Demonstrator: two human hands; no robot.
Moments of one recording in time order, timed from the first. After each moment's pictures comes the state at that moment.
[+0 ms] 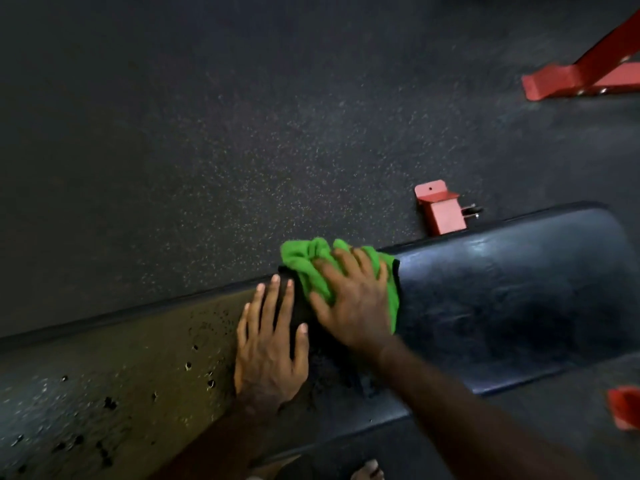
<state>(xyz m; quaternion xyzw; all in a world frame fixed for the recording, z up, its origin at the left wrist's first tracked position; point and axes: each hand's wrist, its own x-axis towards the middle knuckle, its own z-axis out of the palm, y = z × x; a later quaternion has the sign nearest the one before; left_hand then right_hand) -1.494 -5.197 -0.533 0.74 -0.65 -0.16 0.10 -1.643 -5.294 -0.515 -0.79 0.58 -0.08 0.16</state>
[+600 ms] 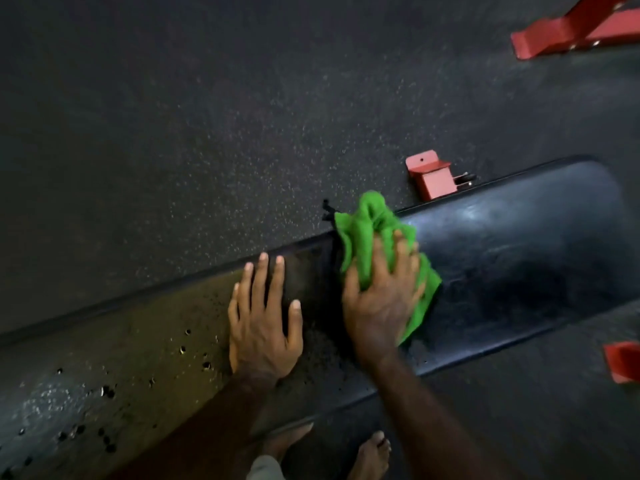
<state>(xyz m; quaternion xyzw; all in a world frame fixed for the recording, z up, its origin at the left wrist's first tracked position) -1.495 -5.199 -0.537 0.74 -0.65 -0.15 0.10 -1.659 -5.249 -0.525 -0.57 0.80 -0.18 0.11</state>
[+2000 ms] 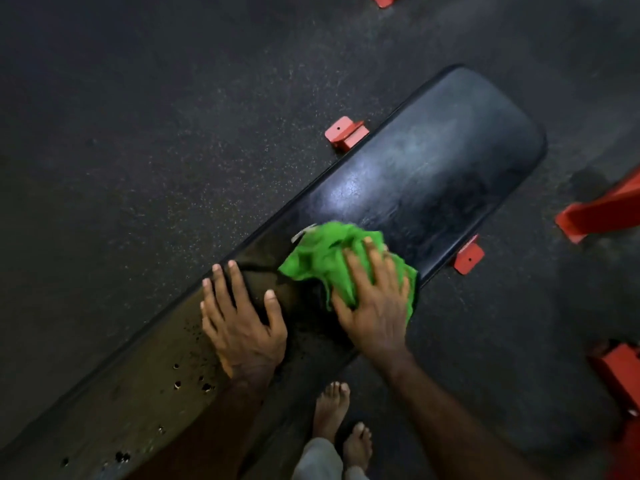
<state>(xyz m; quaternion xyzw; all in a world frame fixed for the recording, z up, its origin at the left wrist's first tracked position) -1.496 -5.198 -0.537 0.73 -0.67 -0.12 0.11 -1.682 -5.150 -0.539 -0.54 0.83 -0.14 0.07</state>
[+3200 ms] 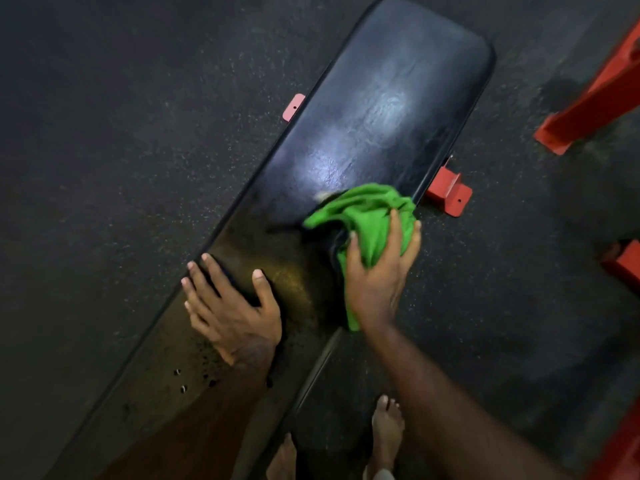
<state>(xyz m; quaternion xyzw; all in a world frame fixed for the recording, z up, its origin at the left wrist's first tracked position) -1.492 -5.196 -0.547 0.71 -0.69 -0.10 0.10 -1.654 -5.136 -0.543 -0.16 0.88 -0.44 0.08</state>
